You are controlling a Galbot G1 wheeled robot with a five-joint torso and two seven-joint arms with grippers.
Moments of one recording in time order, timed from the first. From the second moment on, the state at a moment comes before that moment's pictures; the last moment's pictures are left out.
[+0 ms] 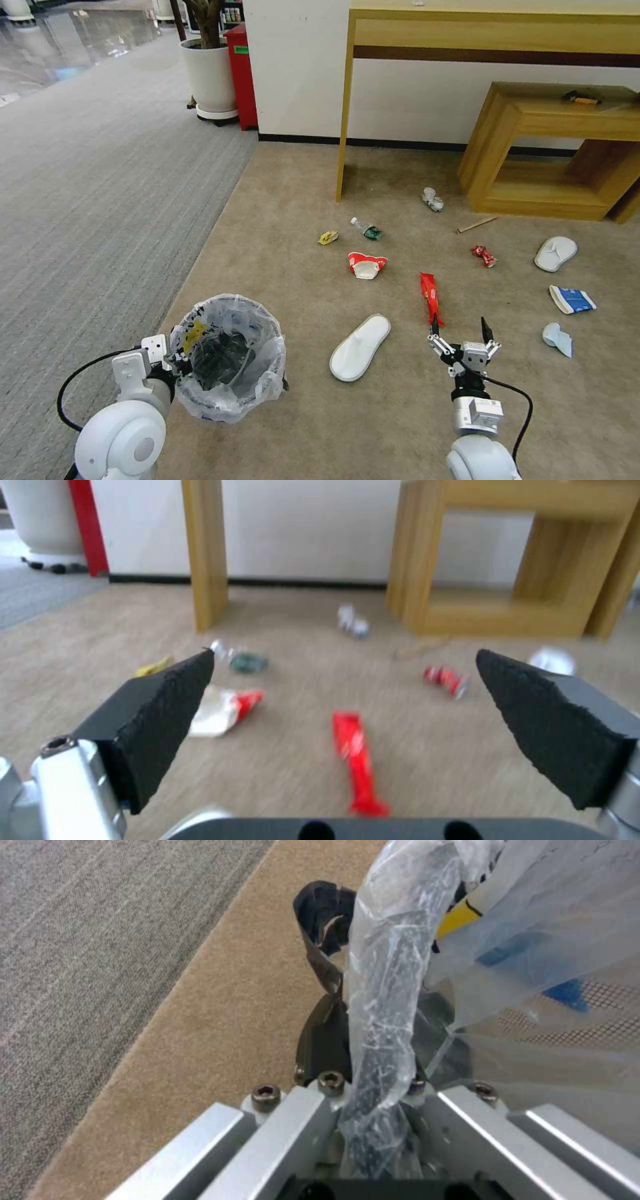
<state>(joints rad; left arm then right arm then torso) 1.52 -1.09 -0.54 -2.22 -0.87 0.66 -0.70 -1.48 1.26 0.36 1.77 0.13 0.30 0.44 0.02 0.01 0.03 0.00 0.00</state>
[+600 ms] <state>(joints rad) 1.52 -1.10 -0.52 -2.17 -0.84 0.66 -0.70 -1.28 0.99 0.05 1.82 0.82 -0.07 0.71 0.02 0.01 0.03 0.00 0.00</state>
